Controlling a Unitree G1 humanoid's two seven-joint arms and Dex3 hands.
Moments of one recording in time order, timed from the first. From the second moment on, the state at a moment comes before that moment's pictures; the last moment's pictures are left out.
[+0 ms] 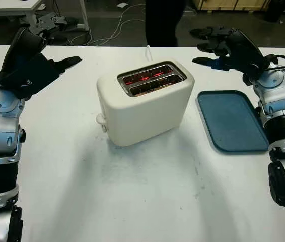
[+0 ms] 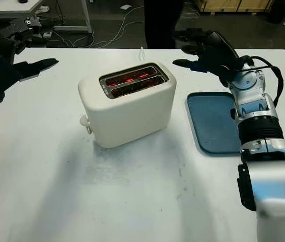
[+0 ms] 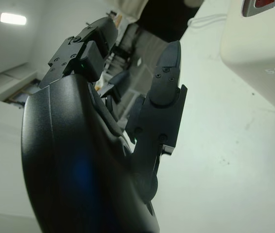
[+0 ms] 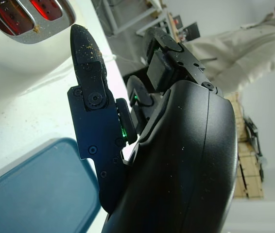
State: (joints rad) left arm -0.54 0.56 0.11 -0.12 0.15 0.23 -0.28; right arm -0.94 -0.53 0.05 0.80 -0.17 -0.23 0.39
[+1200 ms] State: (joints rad) left arm -0.54 0.56 0.11 -0.12 0.14 0.23 -0.28; right arm -0.94 -0.53 0.05 0.80 -0.17 -0.23 0.39
